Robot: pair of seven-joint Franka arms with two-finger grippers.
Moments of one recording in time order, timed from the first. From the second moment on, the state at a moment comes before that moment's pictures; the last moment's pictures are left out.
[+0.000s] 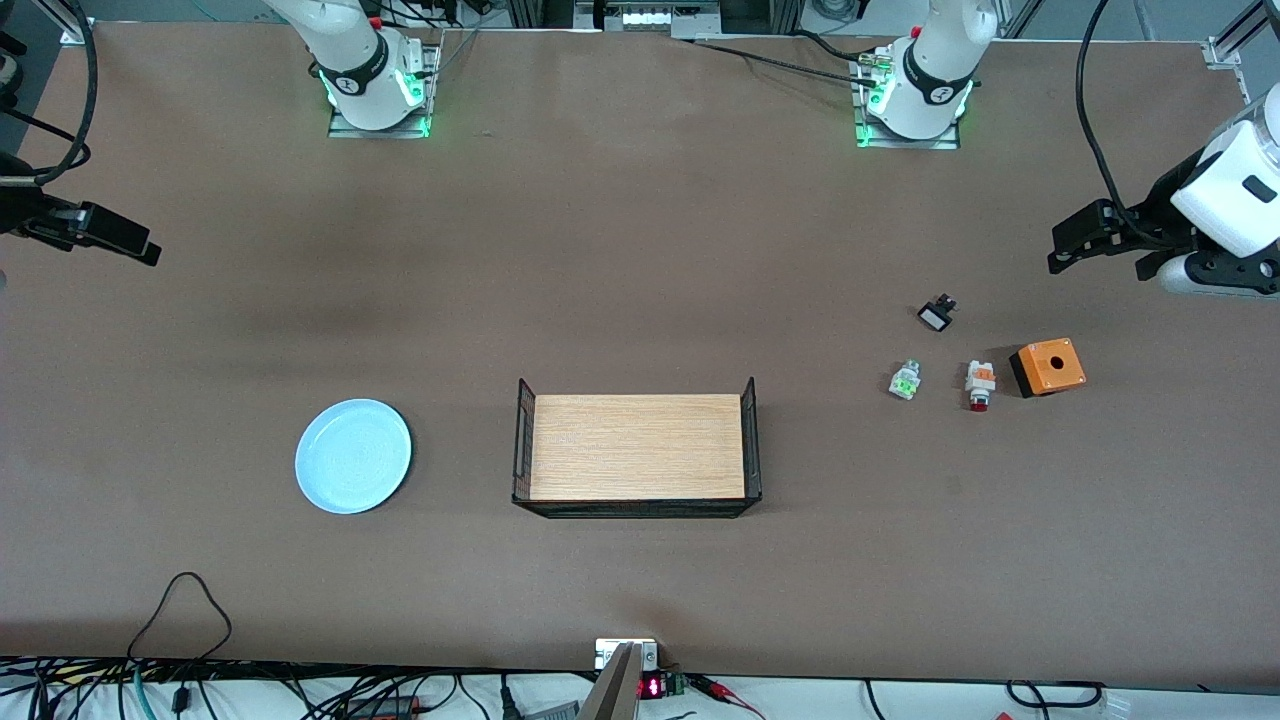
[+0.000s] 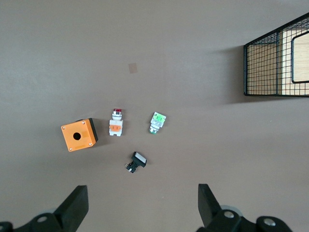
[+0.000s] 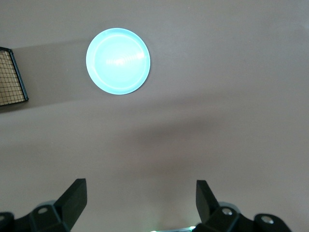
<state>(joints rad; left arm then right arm) 0.02 0.07 -0.08 -1.52 -0.05 1.56 -0.02 0.06 0.11 -0.09 -1.43 0.02 1.46 0.15</state>
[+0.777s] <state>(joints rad) 0.02 0.06 -0.08 -1.52 -0.05 1.56 -0.02 0.09 -0.06 -0.05 -1.62 0.02 1.51 0.15</state>
